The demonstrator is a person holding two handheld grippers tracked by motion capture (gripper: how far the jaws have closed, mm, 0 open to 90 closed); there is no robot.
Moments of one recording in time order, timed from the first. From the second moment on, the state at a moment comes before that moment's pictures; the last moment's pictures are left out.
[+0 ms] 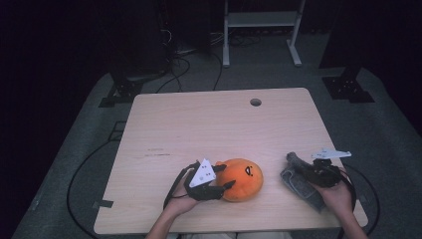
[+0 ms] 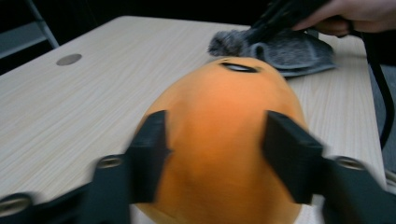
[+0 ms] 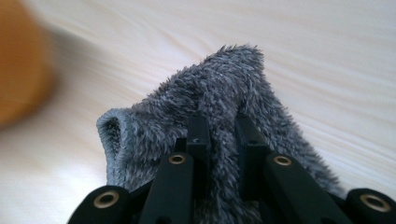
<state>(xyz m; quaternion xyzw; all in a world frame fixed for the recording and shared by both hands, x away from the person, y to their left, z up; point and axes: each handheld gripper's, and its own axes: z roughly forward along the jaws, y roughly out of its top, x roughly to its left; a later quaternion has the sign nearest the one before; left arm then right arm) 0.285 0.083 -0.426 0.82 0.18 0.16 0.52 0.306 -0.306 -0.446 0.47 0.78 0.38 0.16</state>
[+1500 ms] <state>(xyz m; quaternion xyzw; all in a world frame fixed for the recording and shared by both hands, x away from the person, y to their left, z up) 0.292 0.068 -0.446 0.82 0.21 0.17 0.50 0.282 -0.235 -0.431 0.33 0.81 0.46 0.15</state>
